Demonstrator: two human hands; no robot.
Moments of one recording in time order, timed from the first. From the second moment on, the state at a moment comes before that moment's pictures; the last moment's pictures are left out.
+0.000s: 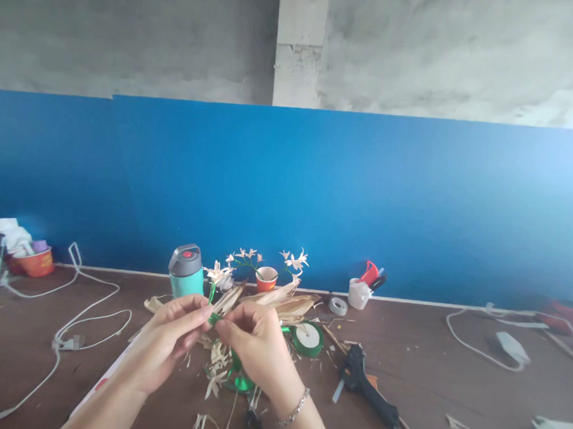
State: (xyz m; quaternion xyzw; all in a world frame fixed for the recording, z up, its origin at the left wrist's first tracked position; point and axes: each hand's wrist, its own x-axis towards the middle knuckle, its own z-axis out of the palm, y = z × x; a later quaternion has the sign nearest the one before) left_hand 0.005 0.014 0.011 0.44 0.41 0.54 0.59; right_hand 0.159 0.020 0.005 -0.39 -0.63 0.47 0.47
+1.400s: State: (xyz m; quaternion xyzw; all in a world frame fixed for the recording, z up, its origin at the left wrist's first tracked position) left_hand 0.007 0.009 0.013 0.60 0.48 0.42 0.48; right_hand 0.149 0.021 0.003 -0.33 -0.55 0.51 0.58
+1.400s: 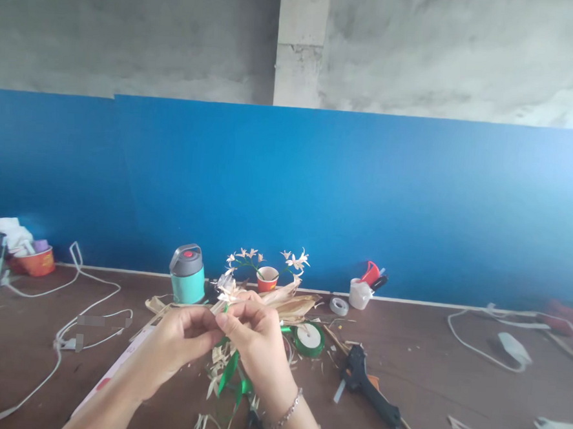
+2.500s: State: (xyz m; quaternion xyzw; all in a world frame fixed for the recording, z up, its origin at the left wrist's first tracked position) left_hand 0.018 0.006 -0.003 0.66 0.52 0.47 0.26; right_hand 0.147 0.028 -0.006 -0.37 -0.55 0.44 0.61
